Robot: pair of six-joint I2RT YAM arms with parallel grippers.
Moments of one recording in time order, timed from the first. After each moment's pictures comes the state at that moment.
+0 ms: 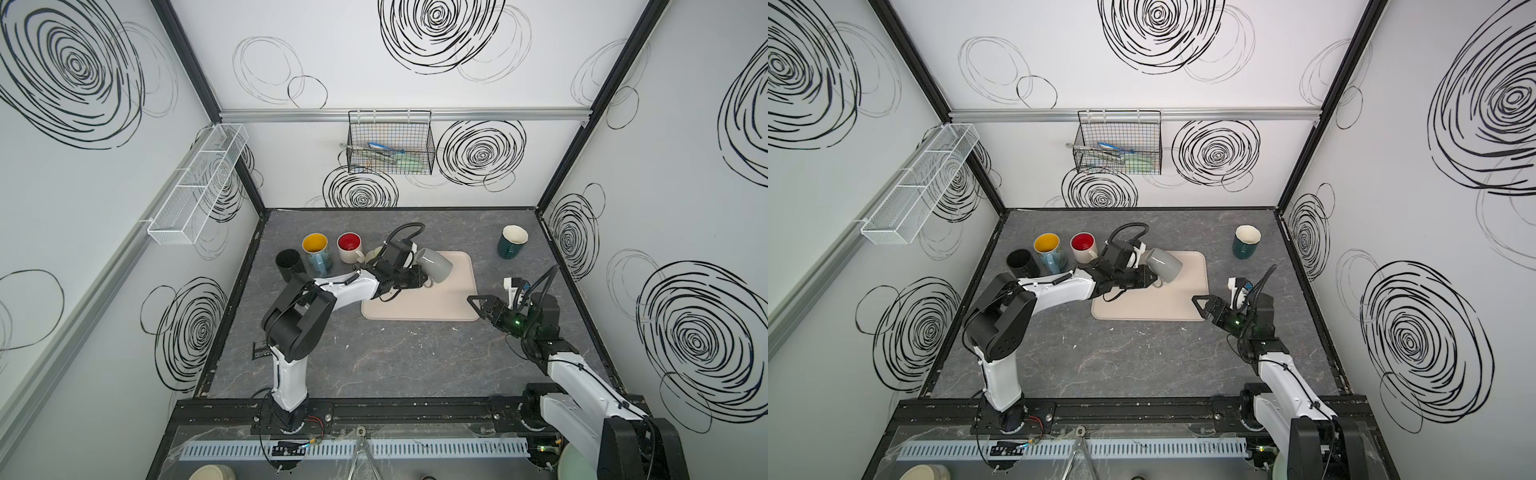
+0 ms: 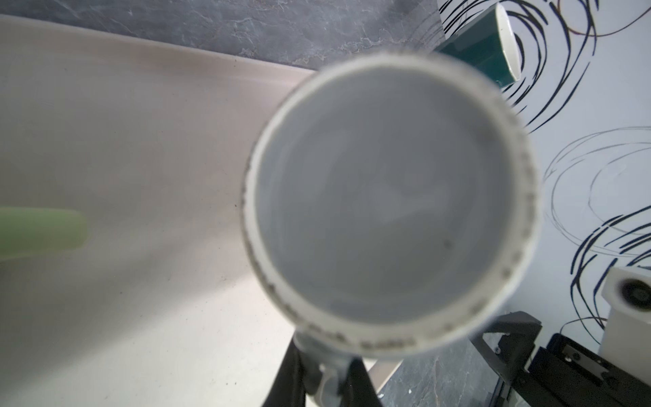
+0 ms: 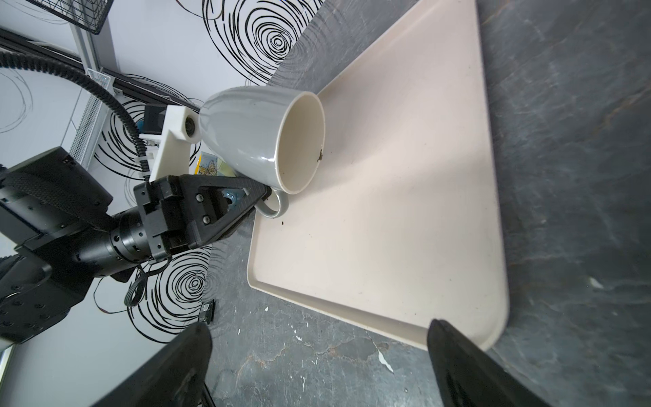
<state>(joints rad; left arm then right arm) -0.63 1.91 1.20 0.02 0.34 -0.68 0.00 0.91 0.22 0.19 -0.69 0.72</state>
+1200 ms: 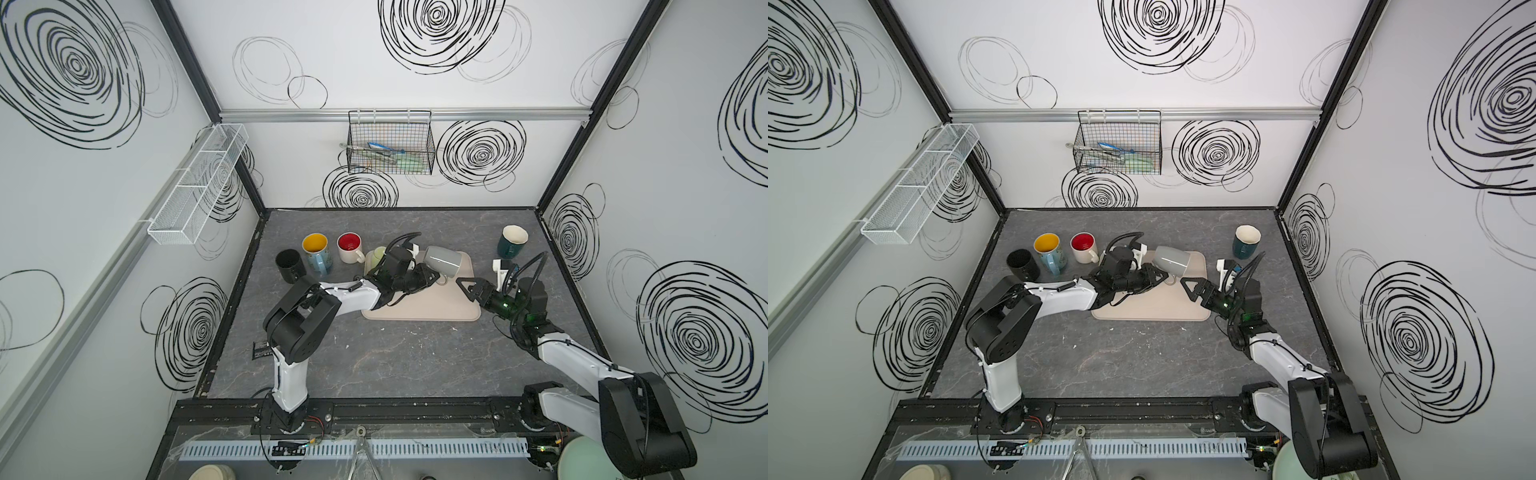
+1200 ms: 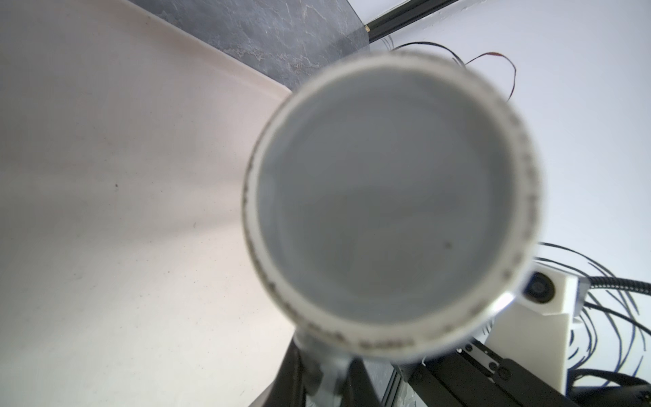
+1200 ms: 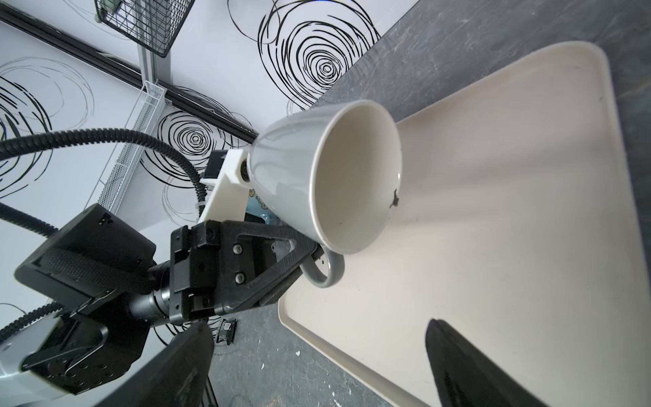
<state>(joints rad) -0.68 1.91 1.10 0.36 0.39 -1.05 0.14 1.12 0.33 0.48 -0.61 0.81</state>
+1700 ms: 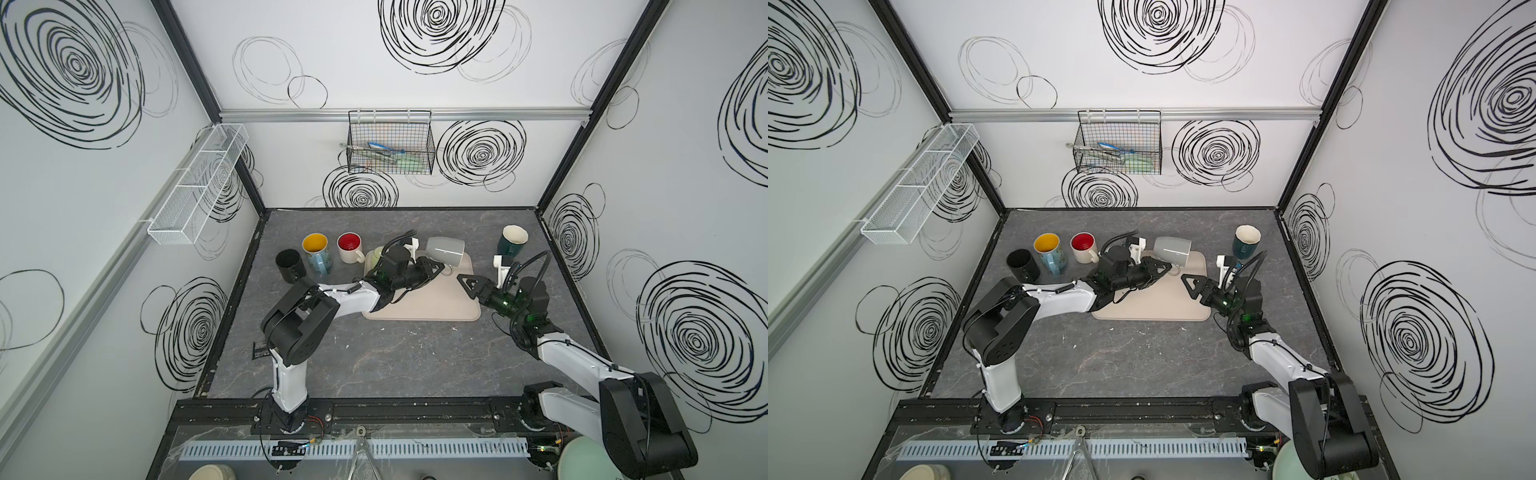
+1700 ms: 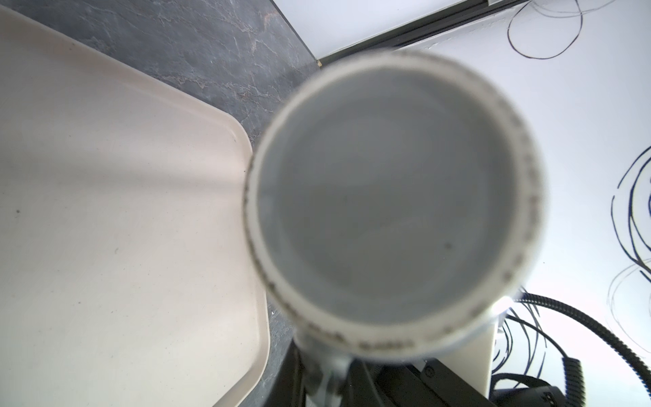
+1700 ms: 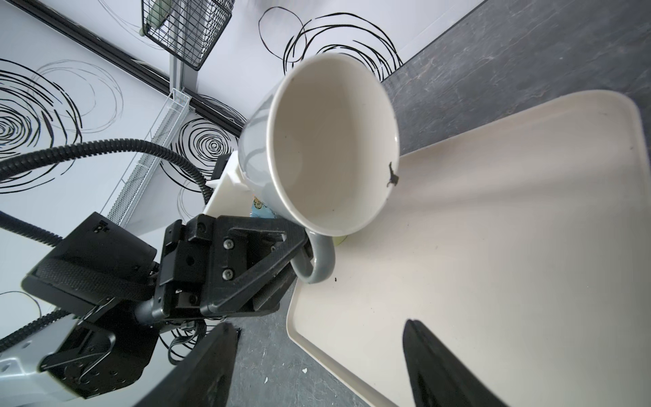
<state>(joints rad) -0.69 1.89 1.07 0.54 0.39 -1.19 0.16 1.12 0.33 0.57 -0.61 0.81</state>
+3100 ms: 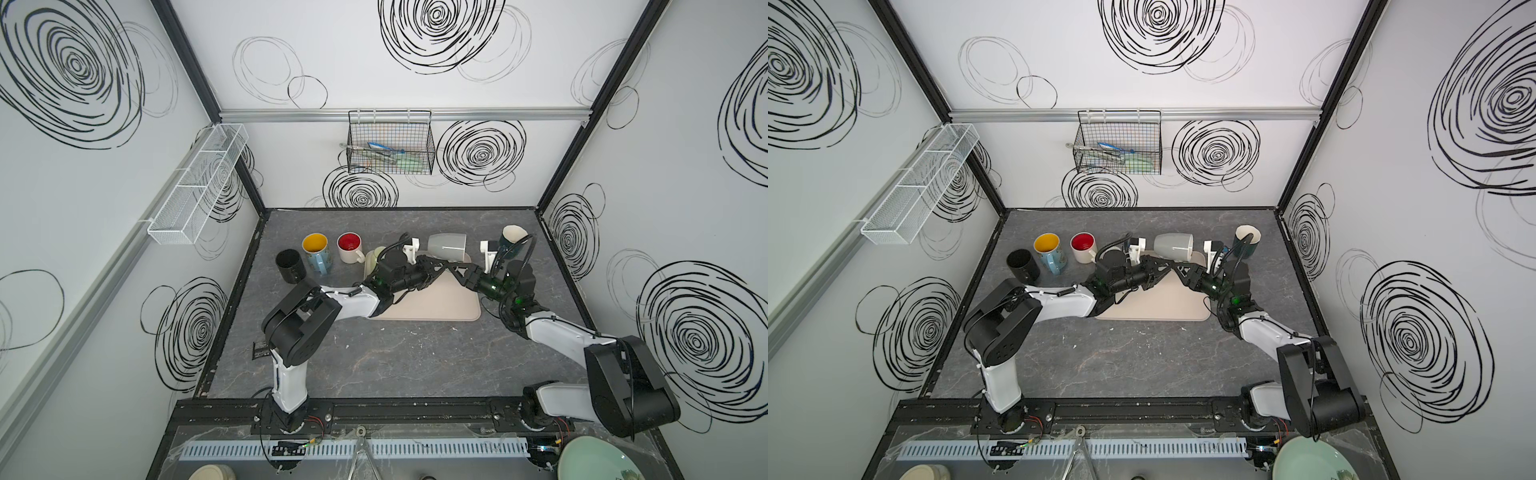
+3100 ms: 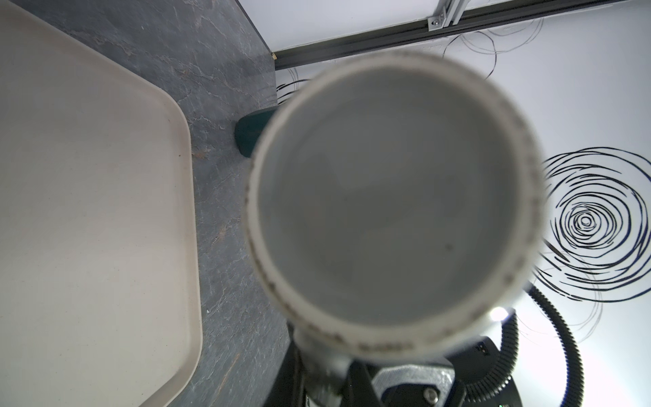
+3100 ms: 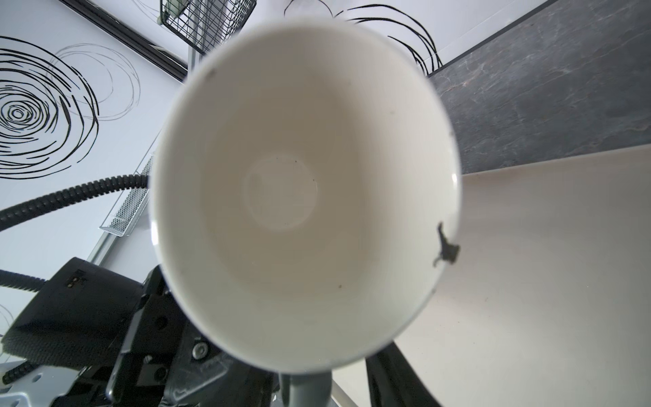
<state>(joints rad) -0.70 1.89 1.02 0.76 0.42 -1.37 0.23 1.32 0.50 0.63 -0.61 0.81</state>
